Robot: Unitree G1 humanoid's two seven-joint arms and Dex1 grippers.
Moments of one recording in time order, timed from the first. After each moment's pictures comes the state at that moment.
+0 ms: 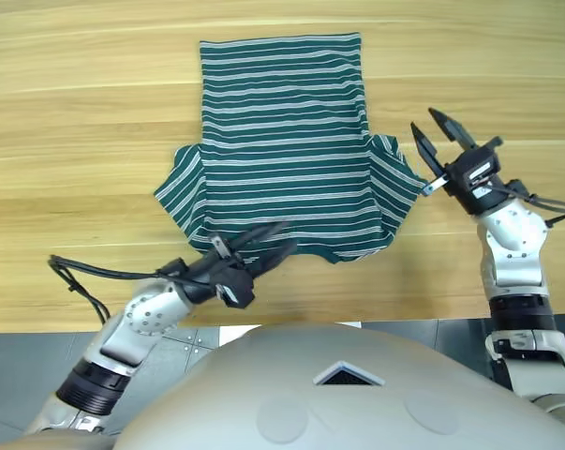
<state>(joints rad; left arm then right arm) 0.42 0.68 -0.28 -0.34 0.08 -0.64 -0.32 0.06 -0.52 0.03 0.10 0.05 -0.59 0.48</state>
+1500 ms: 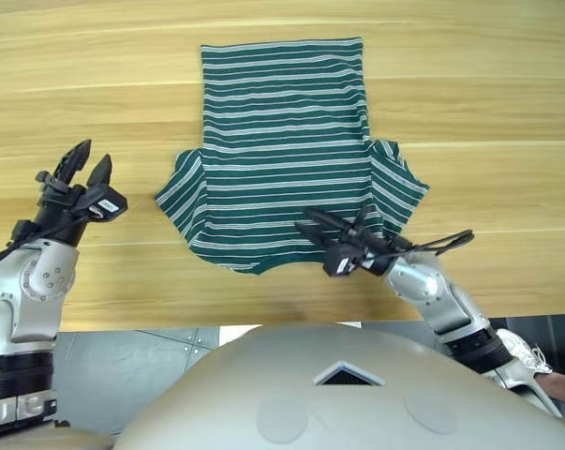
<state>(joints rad) 0.45 0.79 0.24 -0.07 0.60 -0.39 -0.15 0.21 -0.43 0.38 -0.20 -0.33 -0.53 0.34</state>
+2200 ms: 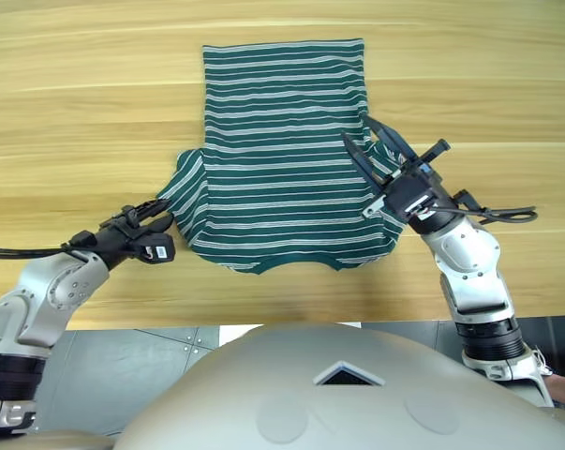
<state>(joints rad) 0.43 0.90 0.01 -0.10 0.67 -0.43 -0.38 0.18 -0.42 0.20 -0.31 -0.12 -0.44 0.35</state>
